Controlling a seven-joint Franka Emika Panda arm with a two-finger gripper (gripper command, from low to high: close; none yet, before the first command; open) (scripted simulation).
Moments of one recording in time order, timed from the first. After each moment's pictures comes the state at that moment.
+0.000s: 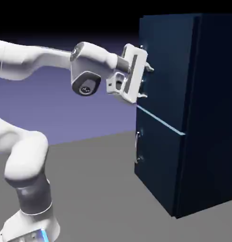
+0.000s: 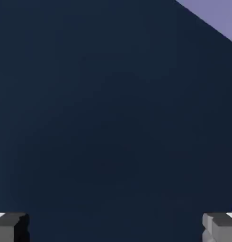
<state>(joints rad) -0.32 -0.89 0.44 -2.69 0.87 2.99 1.64</state>
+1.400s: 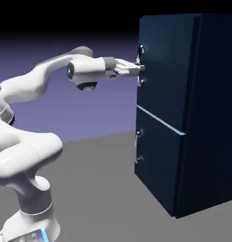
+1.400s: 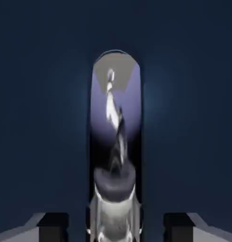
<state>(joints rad) -0.98 -1.49 1.04 -2.50 2.16 2.66 2.90</state>
